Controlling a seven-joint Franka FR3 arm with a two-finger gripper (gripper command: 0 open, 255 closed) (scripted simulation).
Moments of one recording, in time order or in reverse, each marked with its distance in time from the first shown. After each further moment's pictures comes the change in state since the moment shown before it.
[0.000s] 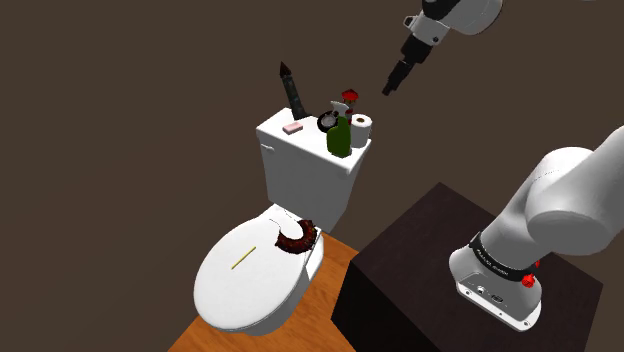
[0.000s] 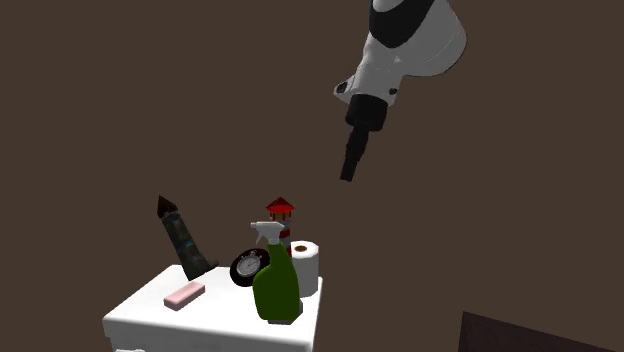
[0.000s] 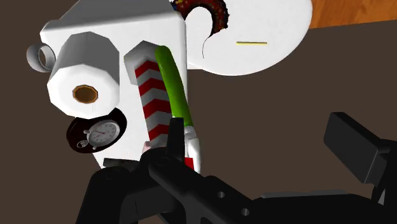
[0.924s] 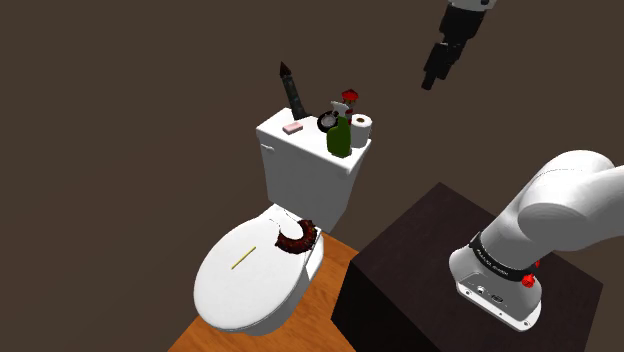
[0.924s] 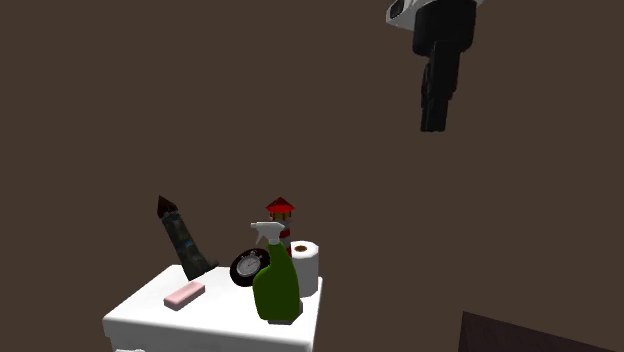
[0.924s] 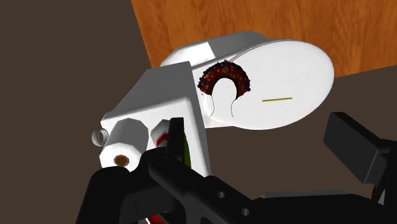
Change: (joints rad) arm -0.161 -0.439 0.351 -0.092 -0.322 -0.441 0.524
